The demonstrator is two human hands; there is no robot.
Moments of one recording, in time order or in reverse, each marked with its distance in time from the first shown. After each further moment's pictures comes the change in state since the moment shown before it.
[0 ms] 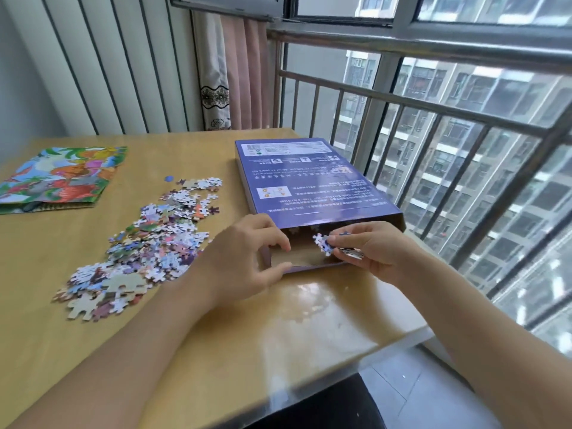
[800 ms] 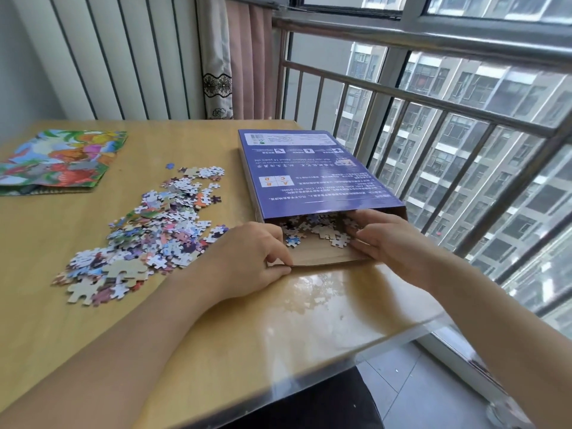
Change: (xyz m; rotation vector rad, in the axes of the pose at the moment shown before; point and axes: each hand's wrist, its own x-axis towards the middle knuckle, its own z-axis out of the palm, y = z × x) left_hand -0.001 0.003 0.004 0.008 -0.182 0.018; right_hand 0.010 0.009 -0.021 -0.154 -0.032 -0.122
